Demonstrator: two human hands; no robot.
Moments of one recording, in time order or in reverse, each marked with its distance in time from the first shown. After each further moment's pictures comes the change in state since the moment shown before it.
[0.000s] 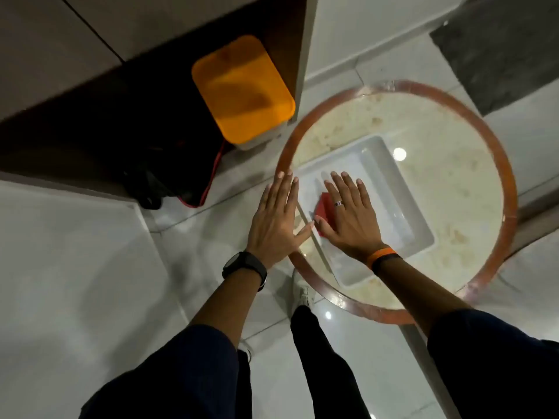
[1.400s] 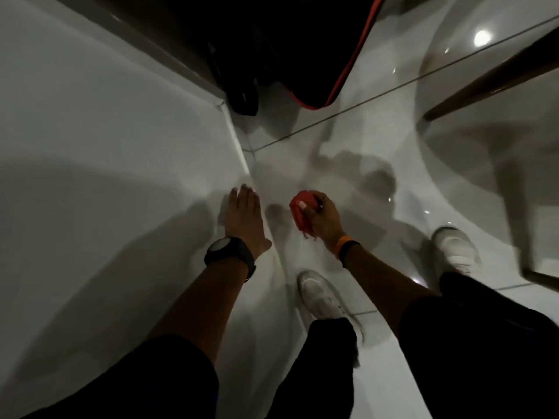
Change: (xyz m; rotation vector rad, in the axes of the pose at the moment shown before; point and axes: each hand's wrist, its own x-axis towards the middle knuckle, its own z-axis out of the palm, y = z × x) left_hand -0.225 -0.344 0.197 0.629 -1.117 -0.362; right_hand 0.043 -0.358 0.401 1.293 -0.552 0.547
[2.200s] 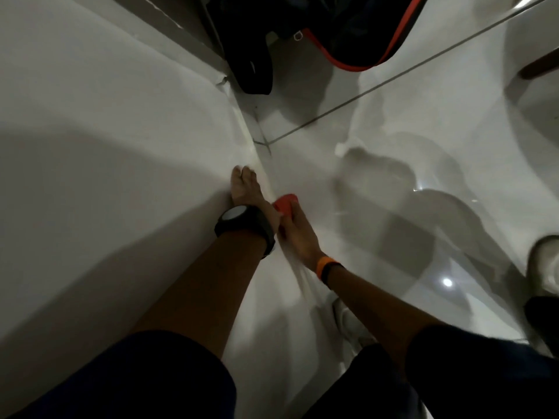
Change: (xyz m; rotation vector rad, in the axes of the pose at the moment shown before) left_hand 0.126 -0.019 0.013 0.294 -0.233 -0.016; right_hand 0.111 0.072 0.146 0.019 -0.161 -0.054
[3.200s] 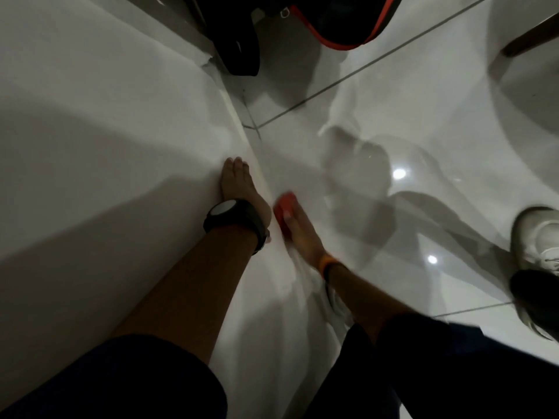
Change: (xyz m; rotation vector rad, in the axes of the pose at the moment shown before) left_hand -0.017 0.002 0.010 0.079 -0.003 0.052; right_hand -0.016 0.053 -0.003 0.035 0.012 0.039
